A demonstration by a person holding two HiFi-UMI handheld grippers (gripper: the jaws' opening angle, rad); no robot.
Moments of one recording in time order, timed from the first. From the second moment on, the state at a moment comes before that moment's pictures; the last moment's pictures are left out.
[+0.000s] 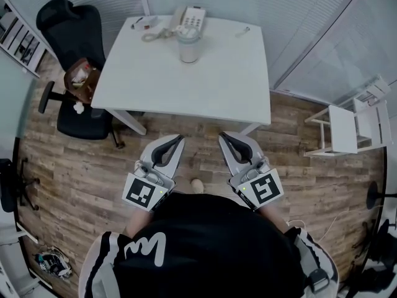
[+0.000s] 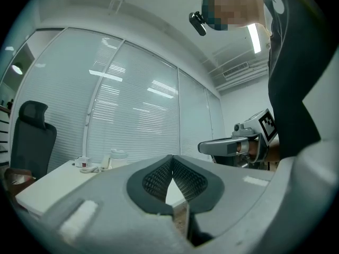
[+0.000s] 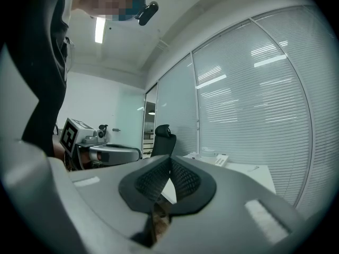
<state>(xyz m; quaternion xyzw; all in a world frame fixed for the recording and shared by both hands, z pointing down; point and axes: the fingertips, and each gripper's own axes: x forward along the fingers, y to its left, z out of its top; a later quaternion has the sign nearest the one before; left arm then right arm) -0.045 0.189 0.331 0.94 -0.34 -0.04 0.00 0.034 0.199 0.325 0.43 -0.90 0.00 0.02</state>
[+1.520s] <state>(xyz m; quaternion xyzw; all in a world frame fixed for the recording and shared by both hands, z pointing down) -0.075 0.069 0.348 0.94 -0.34 -0.02 0.01 0.011 0.082 0.326 0.45 -0.89 0.00 0.02</state>
